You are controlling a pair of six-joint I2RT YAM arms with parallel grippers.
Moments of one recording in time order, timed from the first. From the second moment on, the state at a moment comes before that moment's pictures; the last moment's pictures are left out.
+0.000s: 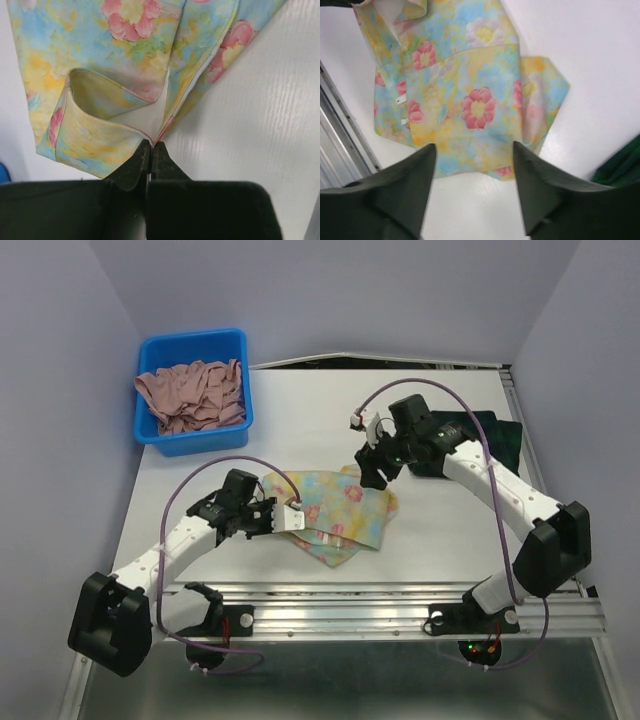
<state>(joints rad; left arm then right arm) -0.45 1.08 0.58 -0.48 0.39 1.06 0.53 1.52 1.31 -0.74 -0.44 -0.31</state>
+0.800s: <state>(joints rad) -0.30 1.26 0.74 -0.64 0.64 1.02 0.73 1.33 0.83 -0.49 -0.51 -1.56</state>
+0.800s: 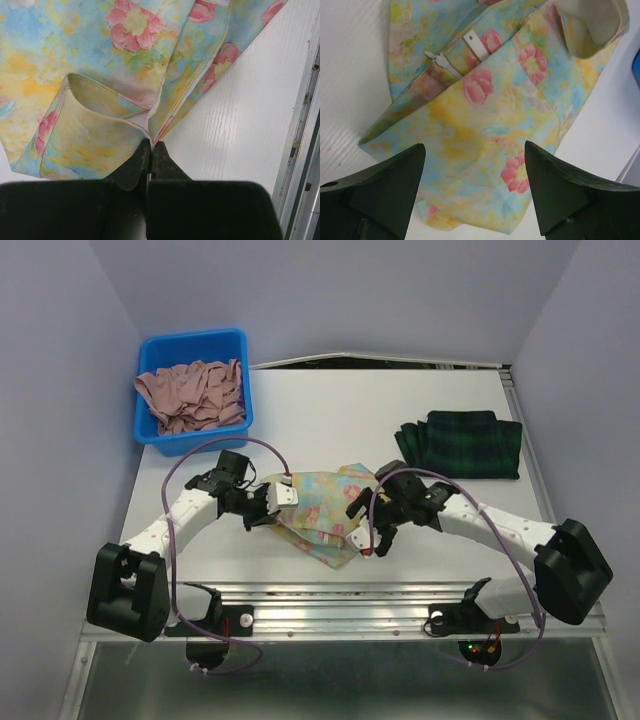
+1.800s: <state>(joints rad) -0.28 1.26 0.75 -0.65 0.66 1.01 0.79 1.51 0.82 -0.34 -0.48 -1.67</state>
